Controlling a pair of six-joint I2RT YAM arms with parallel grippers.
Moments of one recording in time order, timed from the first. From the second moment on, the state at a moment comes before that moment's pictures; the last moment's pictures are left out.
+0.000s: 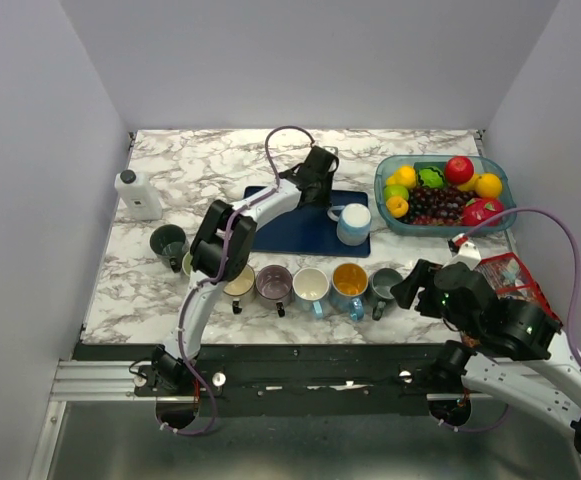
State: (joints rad) left arm -0.62 2.38 1.95 -0.37 -0.01 -0.38; right arm 0.88 0.53 0.81 -1.02 0.43 0.90
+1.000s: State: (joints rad) left arm -0.62 2.16 1.85 -0.47 0.38 0.34; right arm 0.88 0.53 0.78 -1.04 0.43 0.92
